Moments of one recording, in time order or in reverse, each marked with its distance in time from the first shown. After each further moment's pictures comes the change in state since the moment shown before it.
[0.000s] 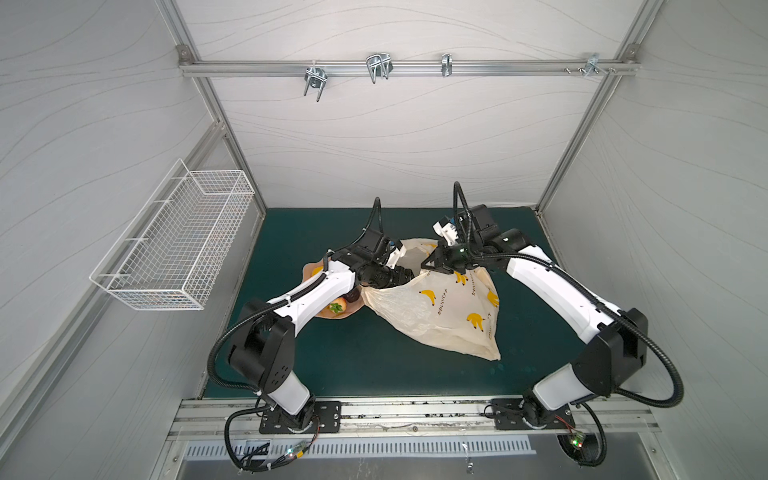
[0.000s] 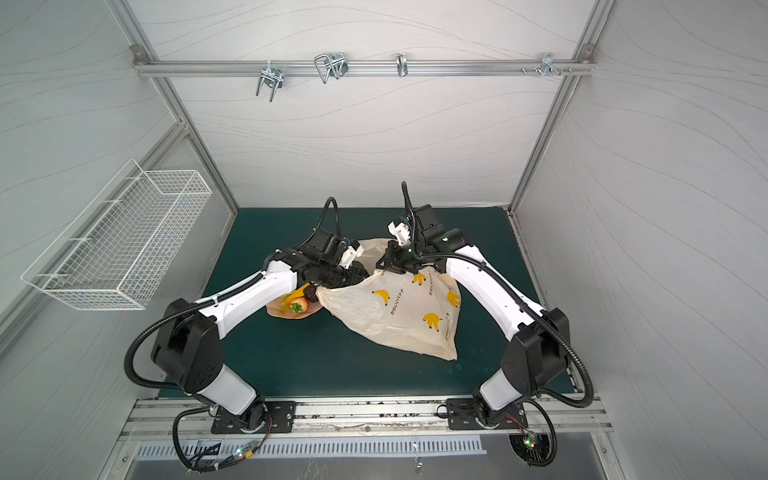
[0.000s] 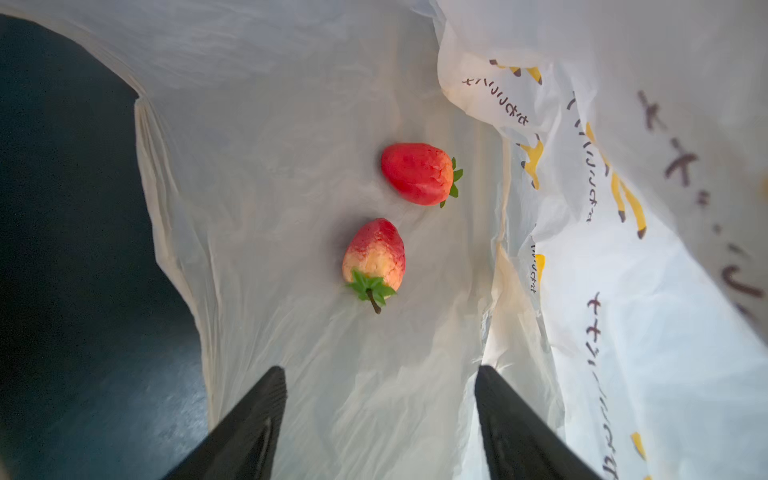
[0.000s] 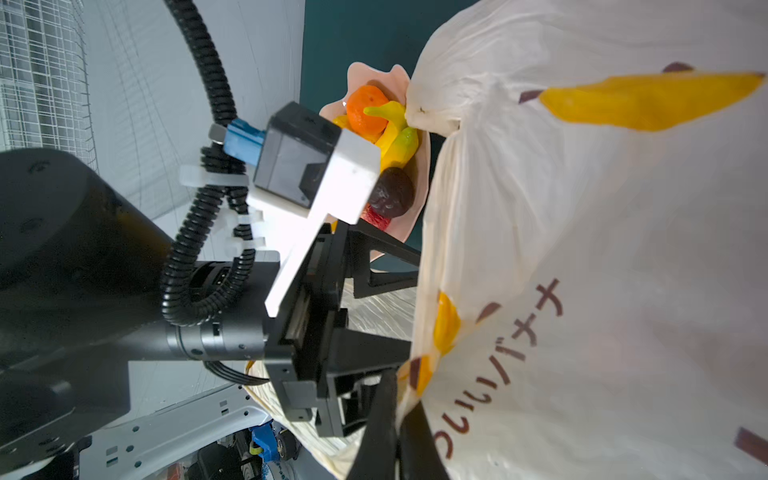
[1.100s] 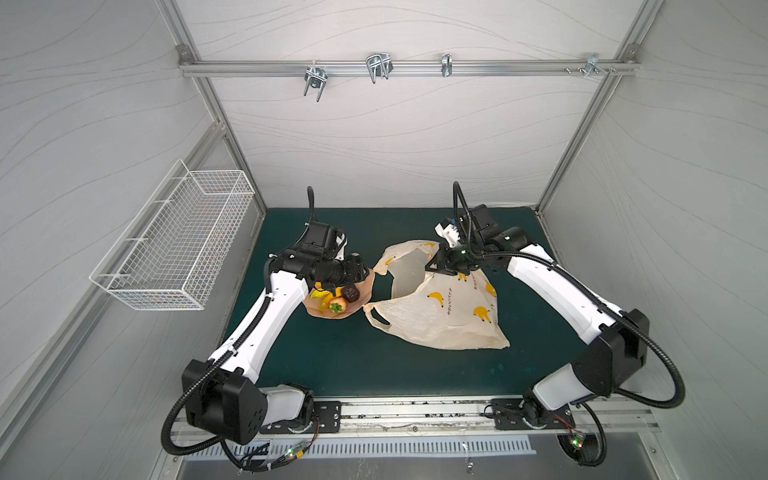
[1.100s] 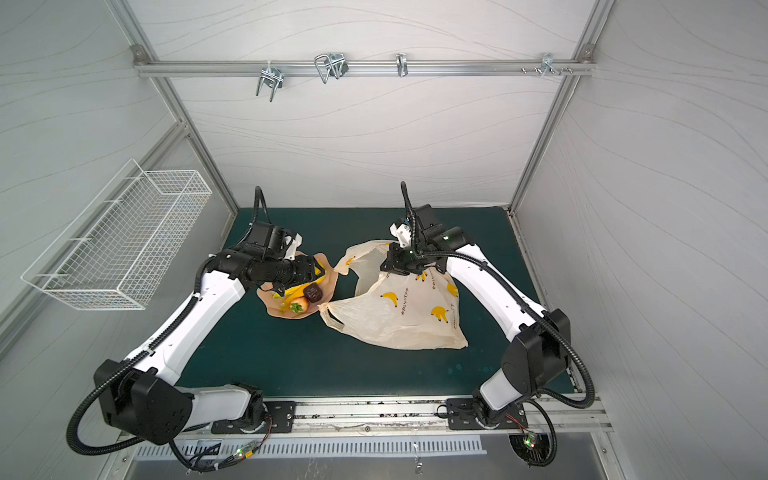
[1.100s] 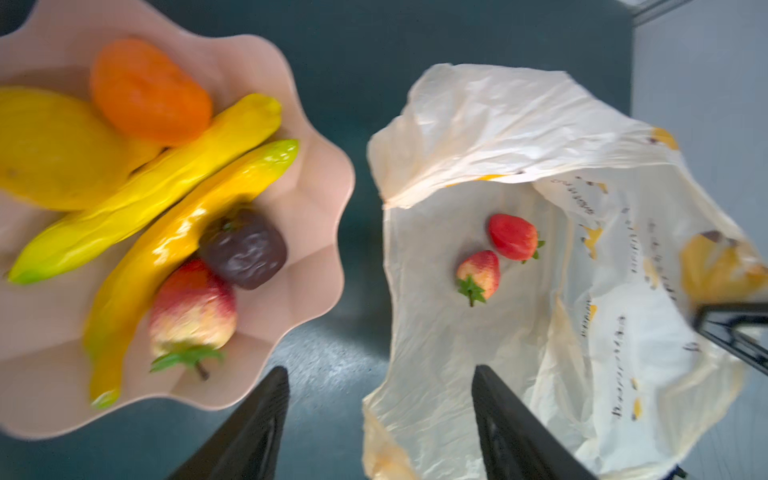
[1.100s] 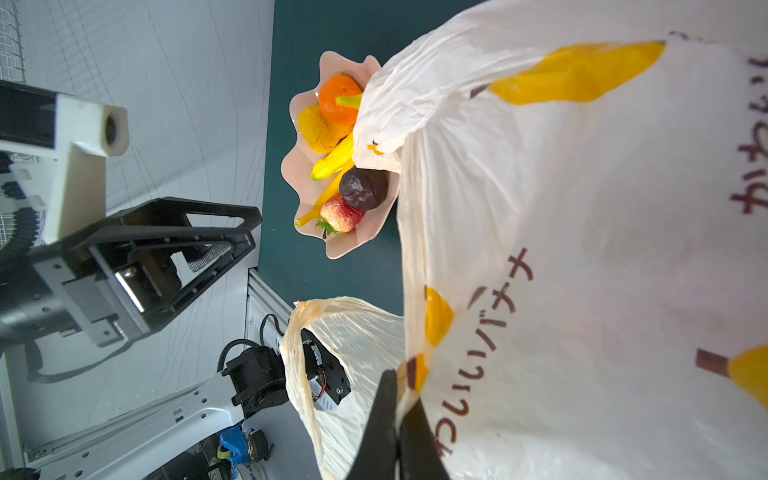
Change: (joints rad) left arm 0.270 -0.259 0.012 -0.318 -0.238 -0.087; right arm 0.001 0.000 0.014 -0.081 0.060 -0.060
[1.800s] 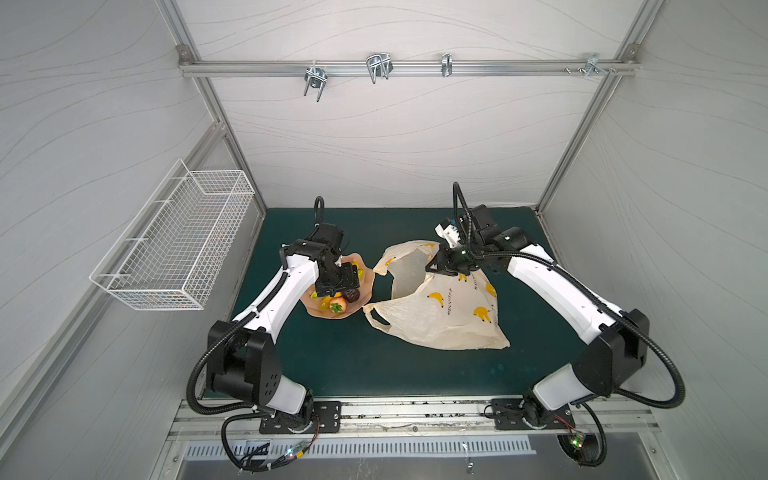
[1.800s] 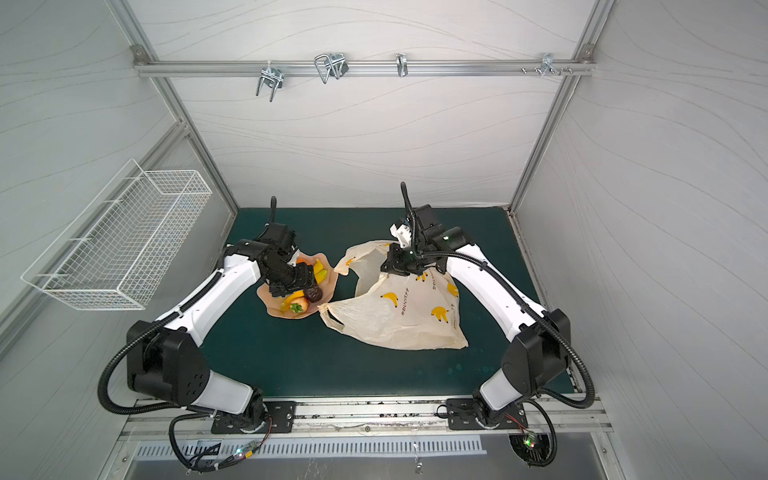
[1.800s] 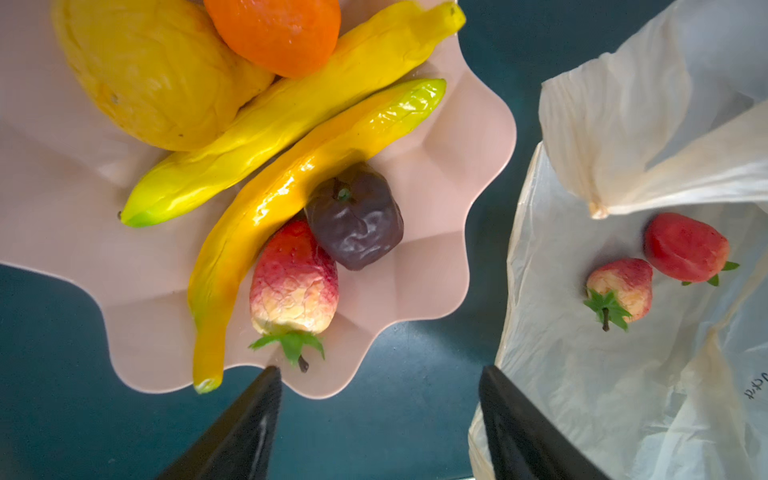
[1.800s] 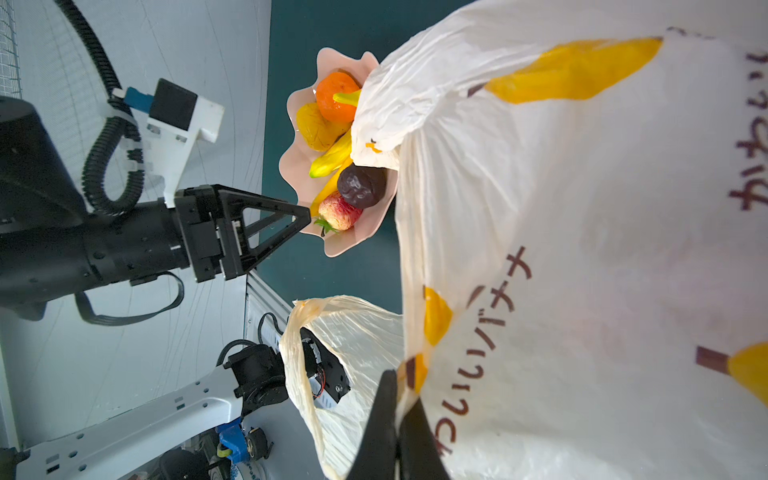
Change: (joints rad) left arm 0.017 0.200 0.025 -0.094 -0.135 0.054; right arm 0.000 0.000 0.000 -0.007 0.000 -0.002
